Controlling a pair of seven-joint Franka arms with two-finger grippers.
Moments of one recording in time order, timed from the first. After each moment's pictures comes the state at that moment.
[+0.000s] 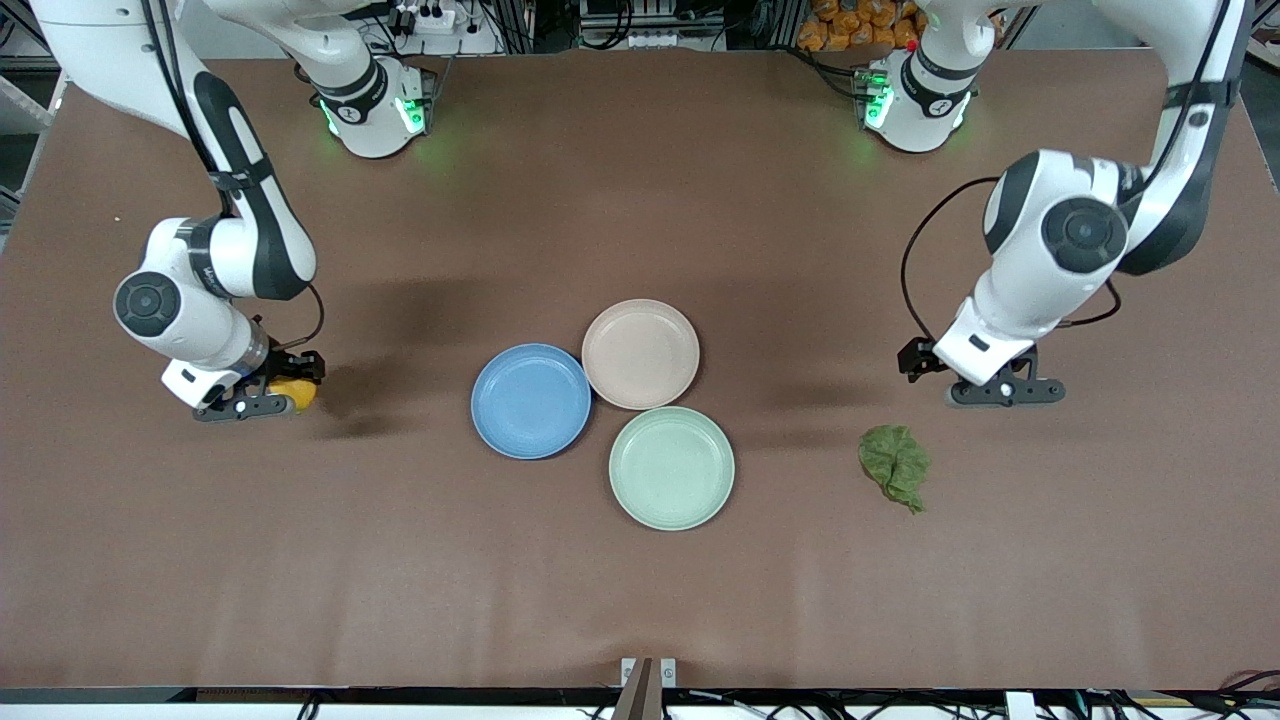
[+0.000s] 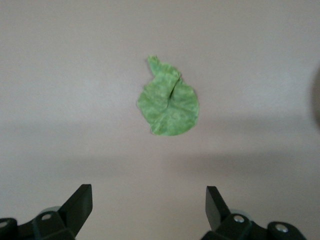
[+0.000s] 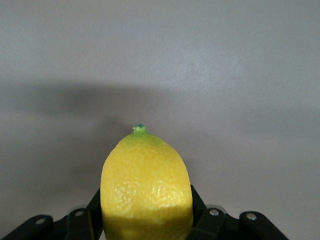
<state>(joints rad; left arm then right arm) 0.06 0.15 -0.32 -2.01 0.17 2.23 -0.32 0.13 0.34 -0.17 -2.20 -0.04 2.47 -0.14</state>
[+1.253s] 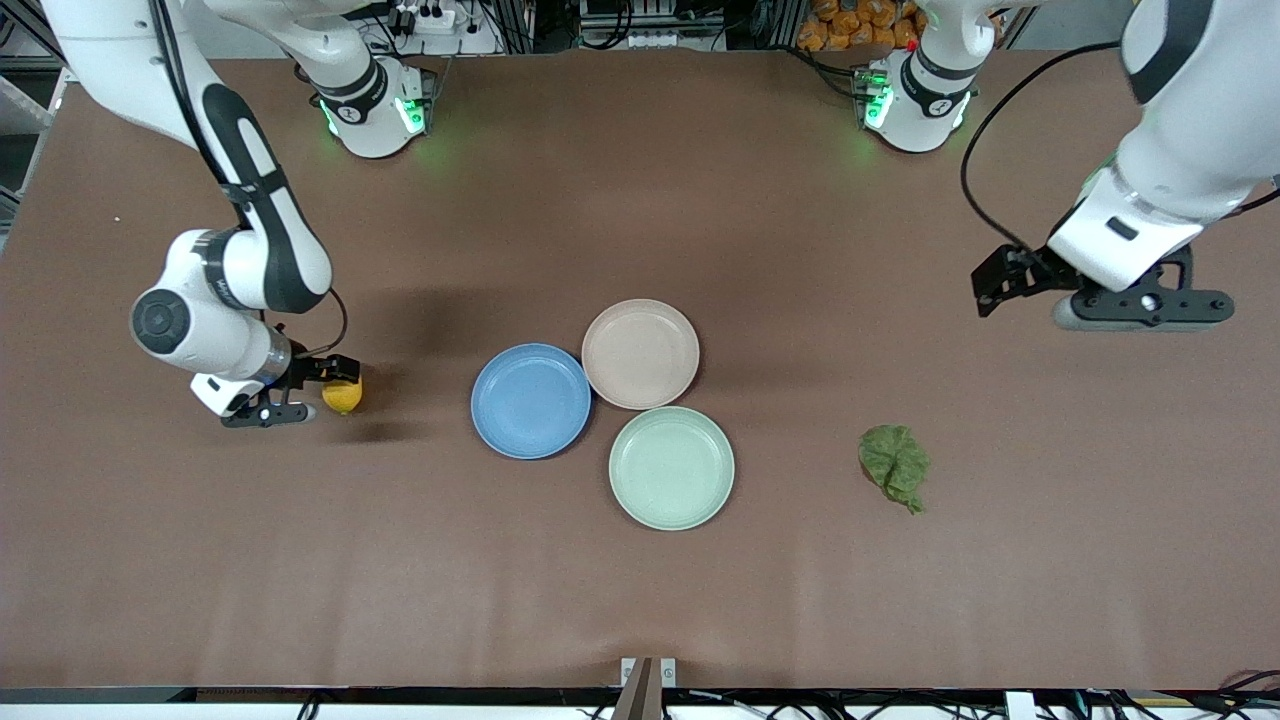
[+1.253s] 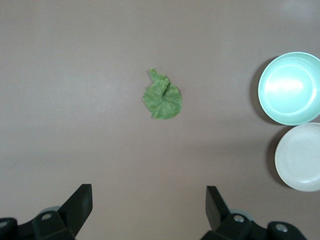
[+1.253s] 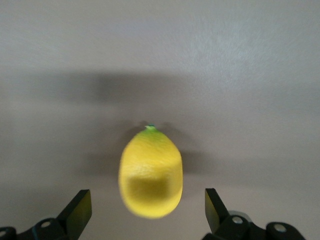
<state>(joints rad) 0.05 0.04 -0.27 -1.60 0.01 1.69 -0.16 0.13 0.35 -0.12 -2.04 0.11 2.23 -0.14</state>
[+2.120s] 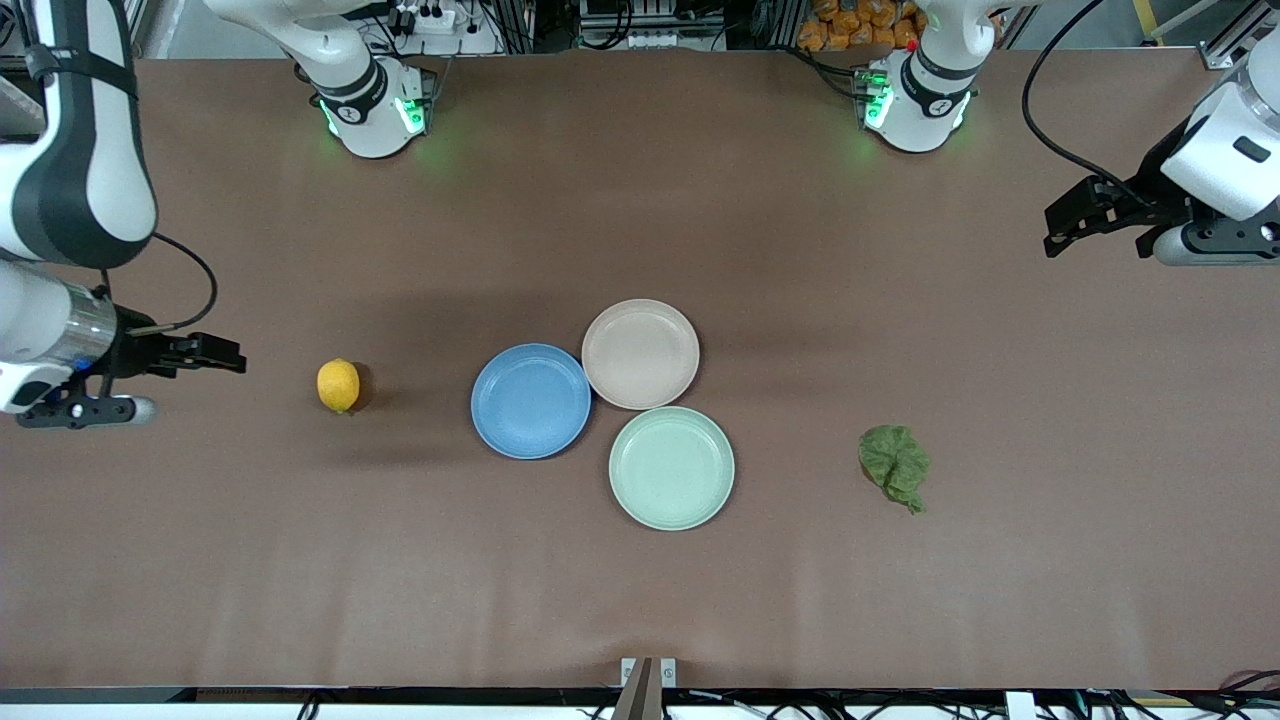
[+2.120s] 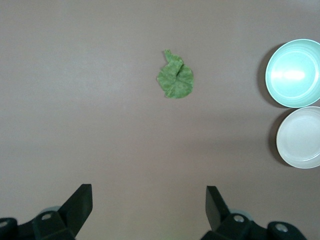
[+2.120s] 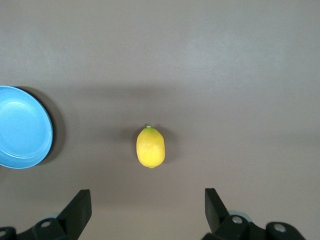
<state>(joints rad) 0.08 -0.03 -0.22 -1.58 -0.02 1.56 -0.13 0.14 0.24 -0.23 -1.64 0.11 1.76 -0.12</state>
